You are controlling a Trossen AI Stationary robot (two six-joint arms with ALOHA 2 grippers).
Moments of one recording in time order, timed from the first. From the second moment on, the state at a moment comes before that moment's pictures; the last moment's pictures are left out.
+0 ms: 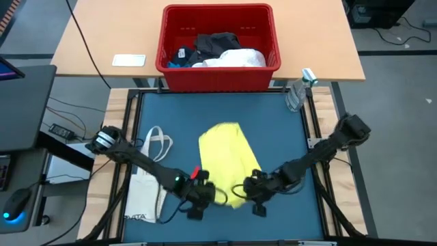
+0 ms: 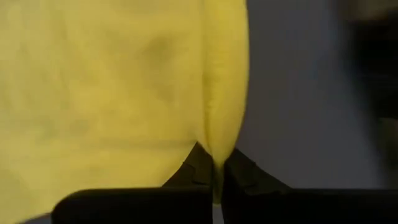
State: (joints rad) left arm -0.53 1.83 1.35 -0.55 -0.14 -0.33; right arm 0.57 1.60 1.04 -0.33 0.04 0.76
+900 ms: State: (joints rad) left arm -0.60 1.83 2.03 -1.32 -0.53 -0.77; right arm 0.54 1.44 1.50 -0.76 0.51 0.61
